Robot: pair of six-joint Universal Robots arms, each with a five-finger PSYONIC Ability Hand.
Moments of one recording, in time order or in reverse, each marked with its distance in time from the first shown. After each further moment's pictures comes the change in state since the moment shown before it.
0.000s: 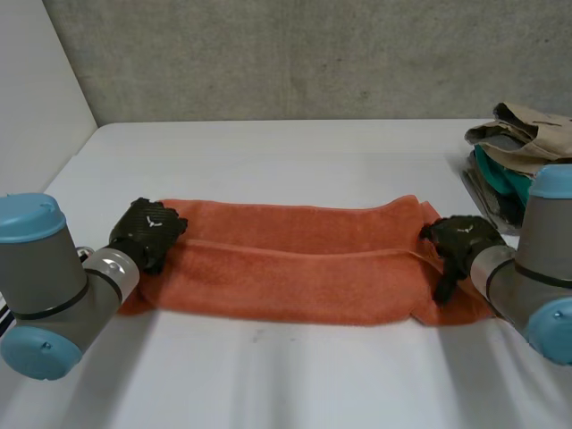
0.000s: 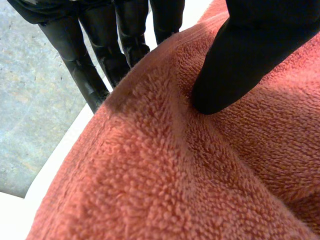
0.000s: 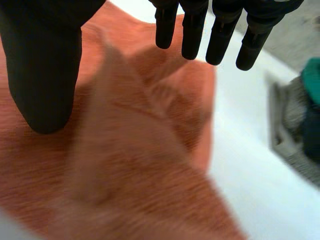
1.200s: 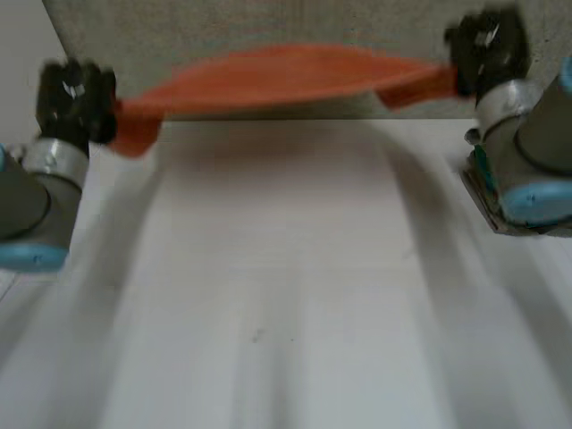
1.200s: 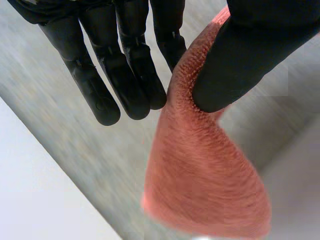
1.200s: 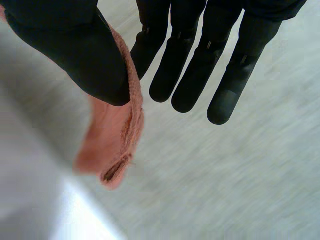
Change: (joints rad) left arm 0.099 0.013 0.242 0.332 -0.058 -0.319; right arm 0.032 0.082 -0.539 -0.310 -0.006 -0.148; left_hand 0.000 0.004 0.002 0.000 0.006; right_hand 0.816 0.865 0.870 0.884 0.836
